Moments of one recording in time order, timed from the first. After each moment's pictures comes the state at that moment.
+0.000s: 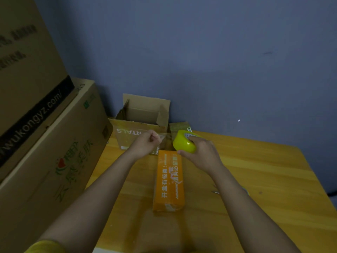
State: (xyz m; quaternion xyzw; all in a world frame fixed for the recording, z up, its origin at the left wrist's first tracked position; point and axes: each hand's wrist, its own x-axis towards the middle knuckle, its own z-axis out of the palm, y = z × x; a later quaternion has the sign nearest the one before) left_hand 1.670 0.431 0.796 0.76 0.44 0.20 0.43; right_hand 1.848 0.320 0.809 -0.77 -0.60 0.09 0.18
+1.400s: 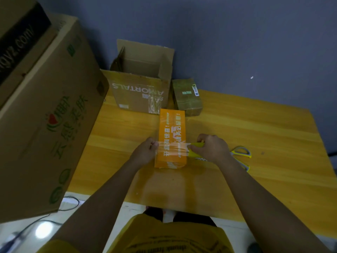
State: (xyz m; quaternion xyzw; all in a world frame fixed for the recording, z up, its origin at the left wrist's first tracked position) left_hand 1.636 0.350 0.655 0.71 0.52 0.04 0.47; right_hand 1.860 0.267 0.713 -0.83 -0.53 0.19 -0.02
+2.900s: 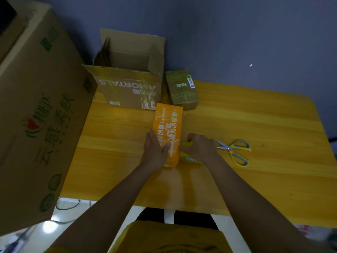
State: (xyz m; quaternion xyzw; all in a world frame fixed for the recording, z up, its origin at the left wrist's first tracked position) left_hand 1.687 0.327 0.646 0.69 0.56 0.03 0.45; right_hand 1.846 0.280 0.684 -0.82 -0.53 0.23 -0.03
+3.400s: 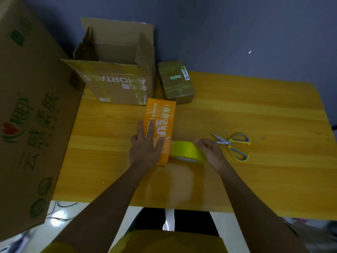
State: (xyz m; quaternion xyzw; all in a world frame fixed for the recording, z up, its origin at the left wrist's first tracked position) left_hand 1.688 0.333 0.633 0.79 0.56 0.04 0.24; right_hand 1.883 0.233 0.637 -0.75 -0.29 0.43 0.41
